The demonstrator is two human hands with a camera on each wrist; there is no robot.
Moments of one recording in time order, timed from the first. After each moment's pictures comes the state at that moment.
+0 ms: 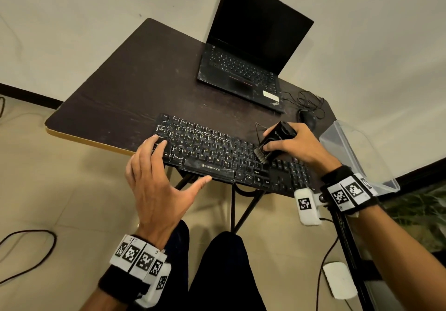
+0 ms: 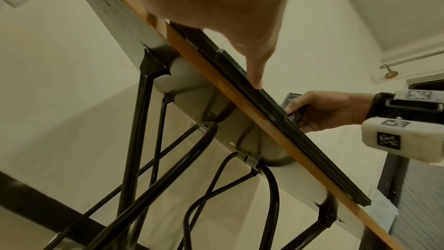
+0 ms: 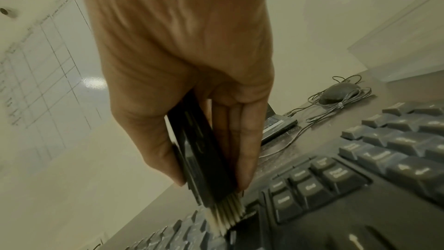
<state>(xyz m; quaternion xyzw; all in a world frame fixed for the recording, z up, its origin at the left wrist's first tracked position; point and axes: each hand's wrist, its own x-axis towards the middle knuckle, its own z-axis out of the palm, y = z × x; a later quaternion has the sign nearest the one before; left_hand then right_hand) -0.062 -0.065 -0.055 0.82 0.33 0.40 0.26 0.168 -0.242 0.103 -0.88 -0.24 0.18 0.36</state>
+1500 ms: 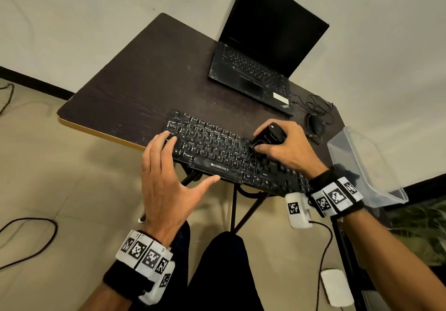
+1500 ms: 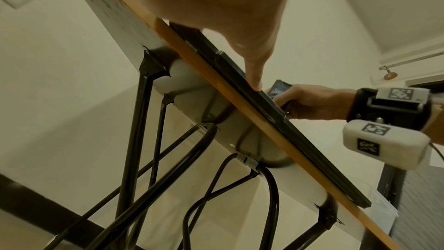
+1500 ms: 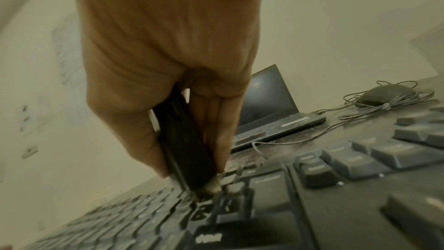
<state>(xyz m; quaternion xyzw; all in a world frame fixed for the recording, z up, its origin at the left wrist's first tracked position) -0.063 -0.063 -0.054 0.80 0.30 0.41 0.32 0.156 -0.210 0.083 -0.88 -0.40 0.08 0.23</state>
